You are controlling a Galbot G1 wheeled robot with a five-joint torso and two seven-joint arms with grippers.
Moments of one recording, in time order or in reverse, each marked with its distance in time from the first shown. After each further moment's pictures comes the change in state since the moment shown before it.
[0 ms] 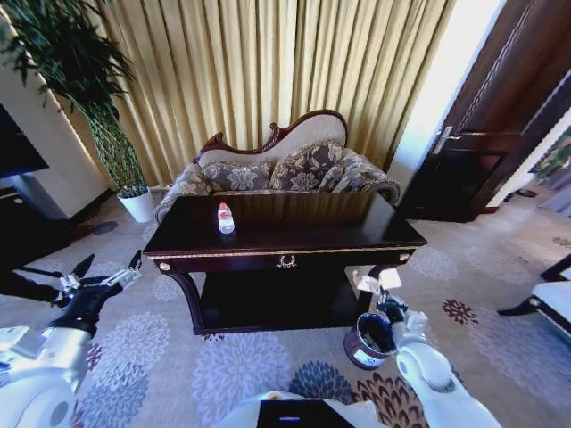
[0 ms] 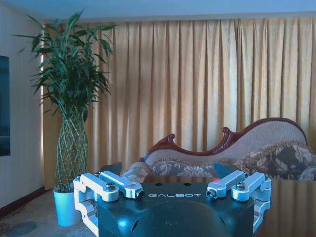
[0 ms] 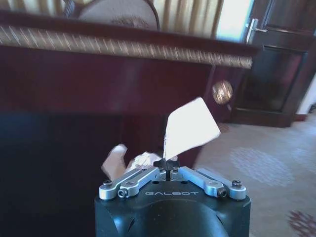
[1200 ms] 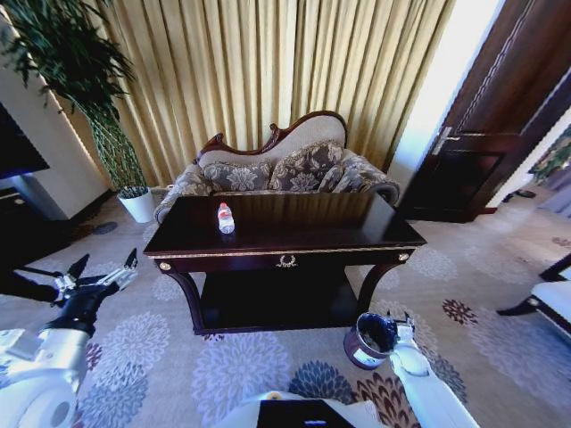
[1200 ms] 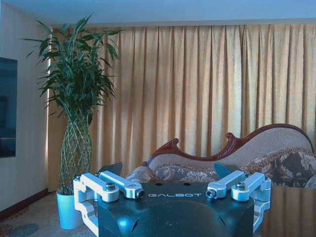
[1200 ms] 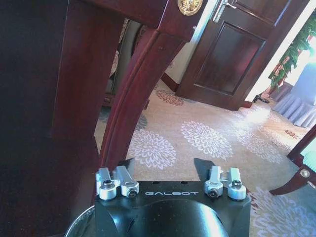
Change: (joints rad) left arm -0.009 -0.013 0.006 0.001 0.002 -0.018 -0.013; right arm 0.210 0.037 -0.029 -0.515 -0.183 0.142 0.041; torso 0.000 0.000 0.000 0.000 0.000
